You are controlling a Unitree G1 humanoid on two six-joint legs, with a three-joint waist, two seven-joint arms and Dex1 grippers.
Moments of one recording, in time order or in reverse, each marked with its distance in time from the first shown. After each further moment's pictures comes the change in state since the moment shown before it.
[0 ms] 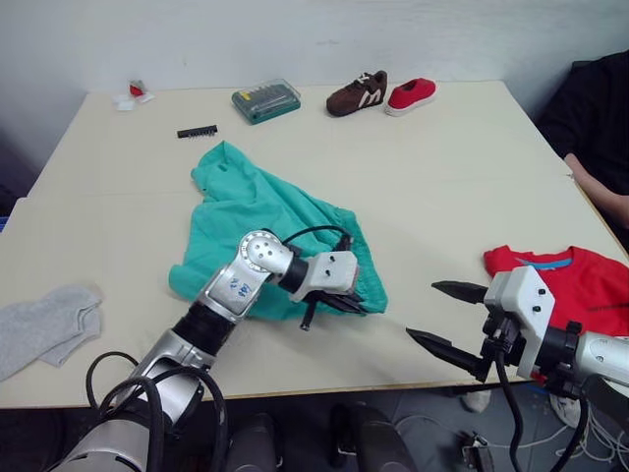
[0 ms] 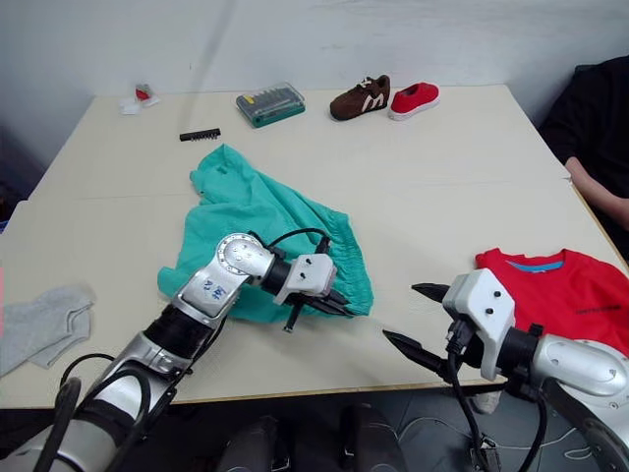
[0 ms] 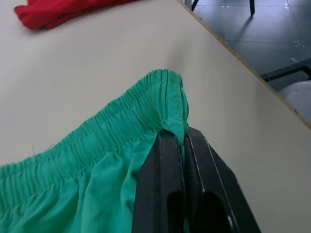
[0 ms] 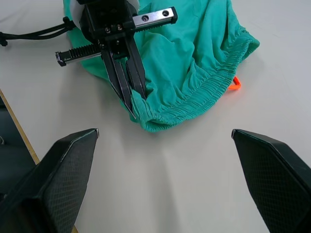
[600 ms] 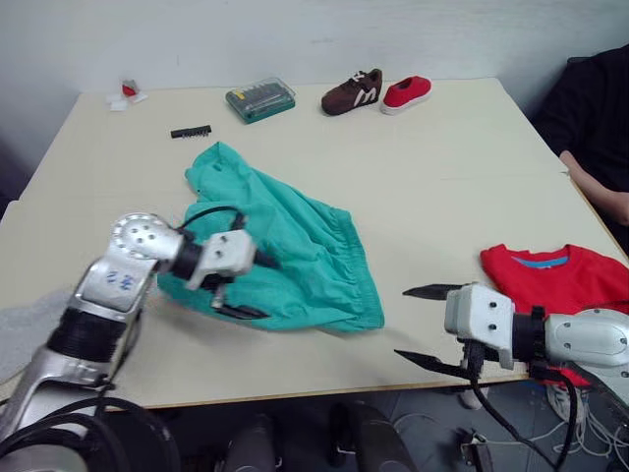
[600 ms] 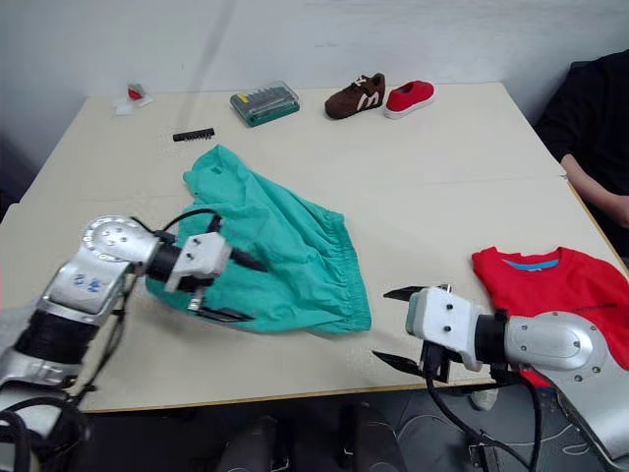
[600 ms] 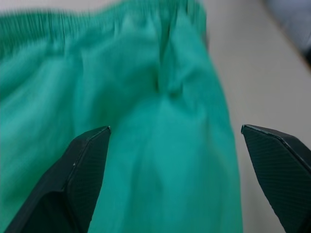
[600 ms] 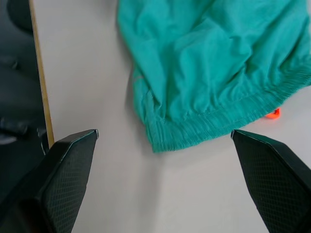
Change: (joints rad) left arm 0.117 0.470 0.202 0.011 -0.055 -0.199 -0.126; right arm -0.158 -0.148 0.315 0.127 -0.355 -0.317 0.247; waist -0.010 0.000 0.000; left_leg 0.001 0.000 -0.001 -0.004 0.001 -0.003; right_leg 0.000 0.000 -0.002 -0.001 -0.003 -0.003
